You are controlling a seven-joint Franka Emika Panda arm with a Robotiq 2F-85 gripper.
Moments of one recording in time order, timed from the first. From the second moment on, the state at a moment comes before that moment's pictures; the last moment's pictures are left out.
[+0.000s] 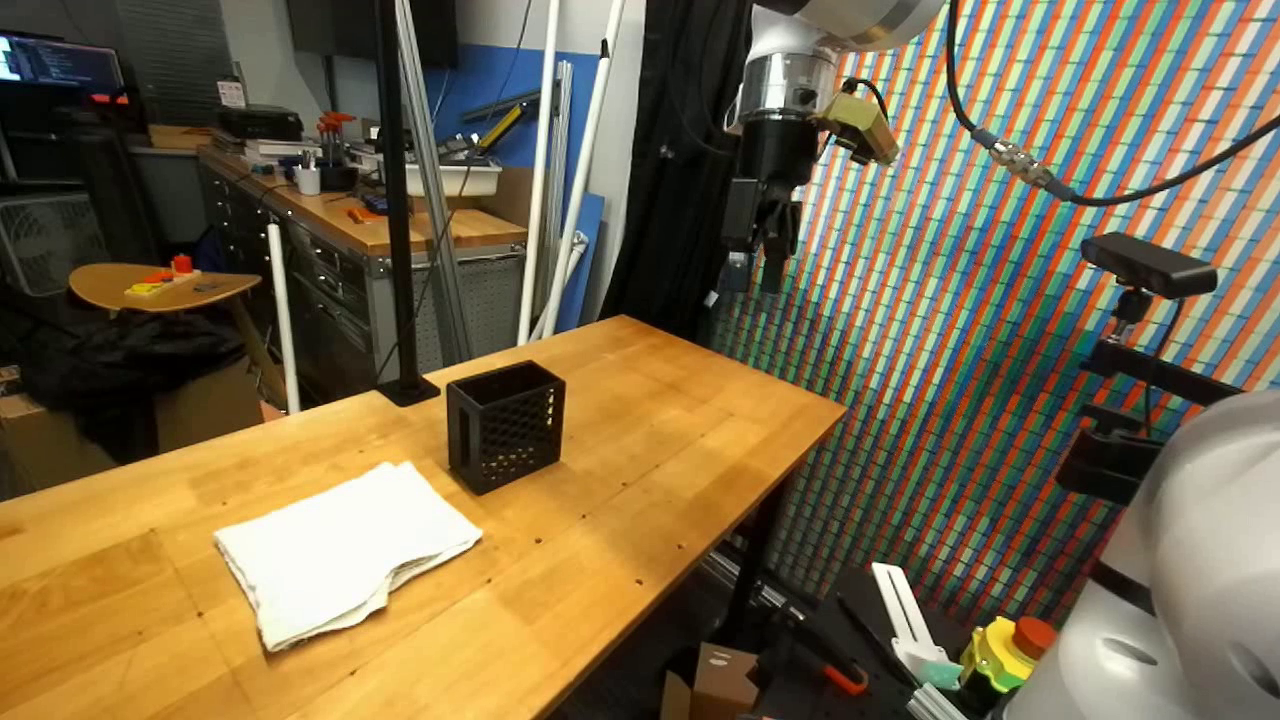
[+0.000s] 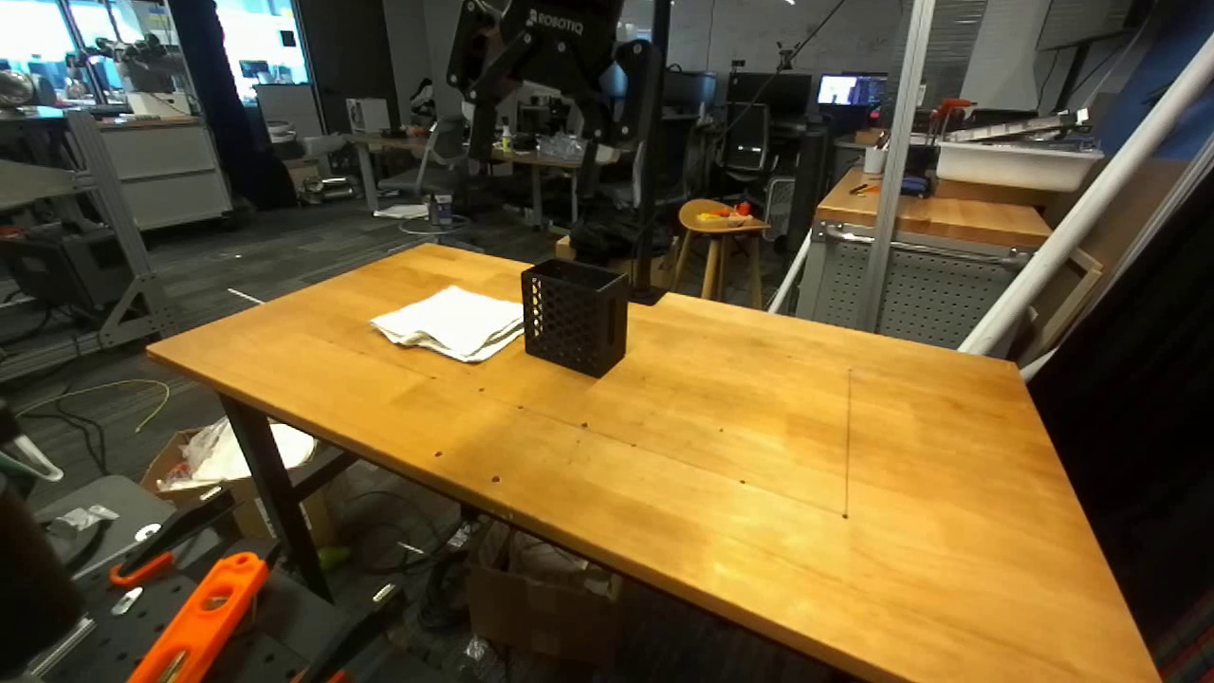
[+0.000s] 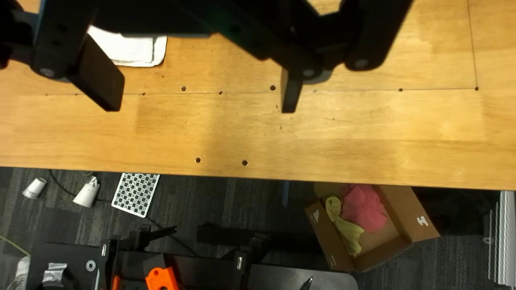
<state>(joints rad) -0.06 -0.31 -0.33 -2.23 -0.01 1.72 -0.46</state>
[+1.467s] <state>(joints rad) 0.03 -0.11 0.02 -2.05 0.05 1.81 0.01</state>
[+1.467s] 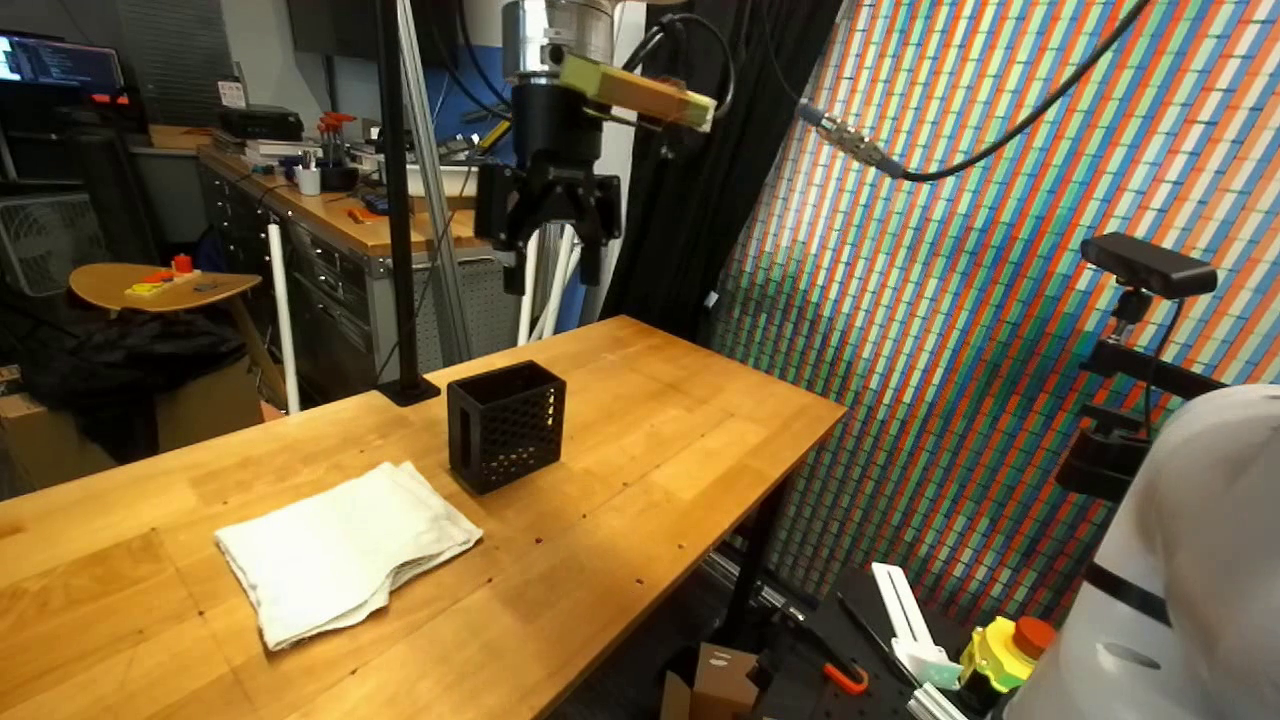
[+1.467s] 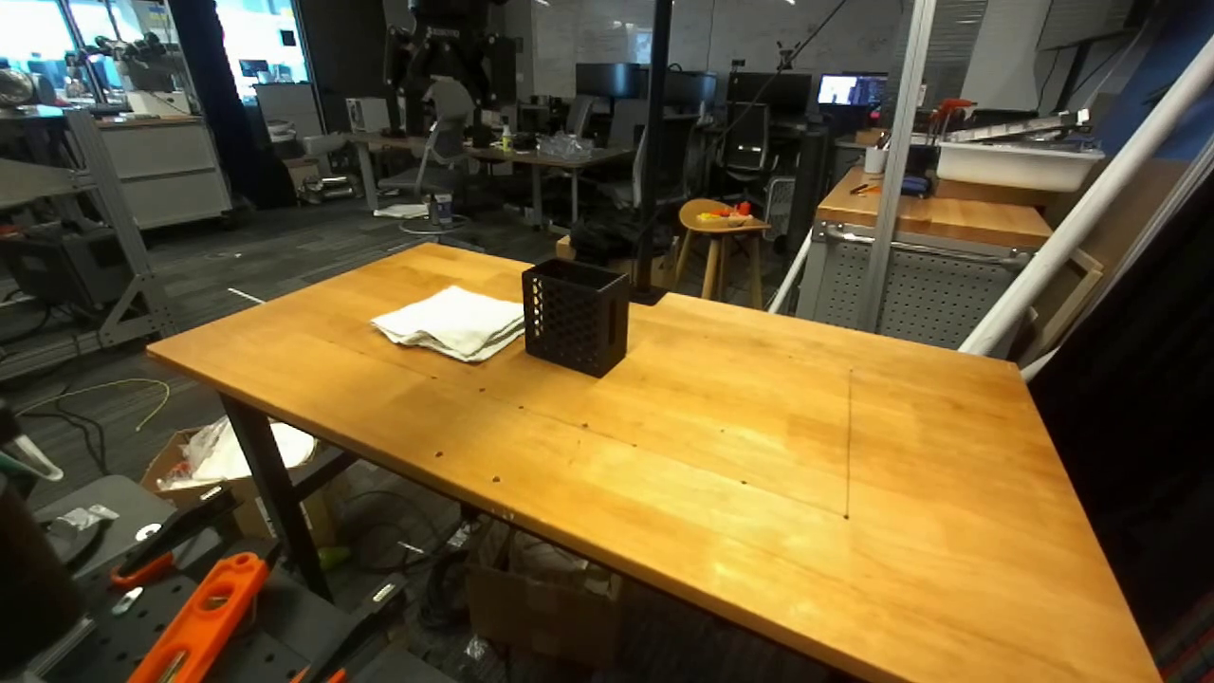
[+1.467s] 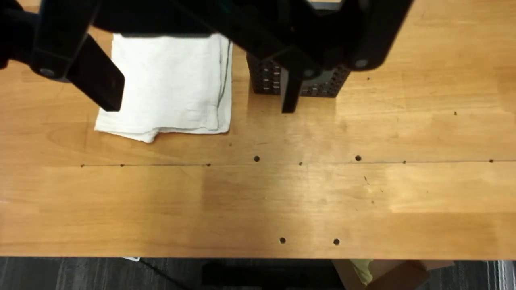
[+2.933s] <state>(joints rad) 0.20 0.42 0.13 -1.59 0.04 1.97 0.08</state>
